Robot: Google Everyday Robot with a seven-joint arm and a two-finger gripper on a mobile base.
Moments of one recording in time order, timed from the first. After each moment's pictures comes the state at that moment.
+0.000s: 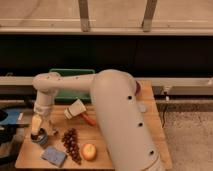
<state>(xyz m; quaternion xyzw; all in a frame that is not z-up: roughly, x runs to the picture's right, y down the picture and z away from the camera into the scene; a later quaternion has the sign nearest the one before) -0.330 0.186 0.764 -0.54 -0.07 0.18 0.82</state>
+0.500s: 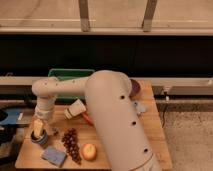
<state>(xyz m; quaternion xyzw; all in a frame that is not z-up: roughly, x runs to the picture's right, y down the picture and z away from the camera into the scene) -0.327 0.207 0.788 -0.53 -0.04 0.19 0.82</state>
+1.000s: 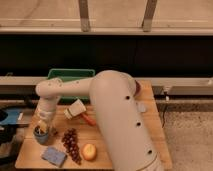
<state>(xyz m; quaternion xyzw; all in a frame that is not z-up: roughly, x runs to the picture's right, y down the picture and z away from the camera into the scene) -0.319 0.210 0.785 -0.54 -0.05 0.21 0.82</state>
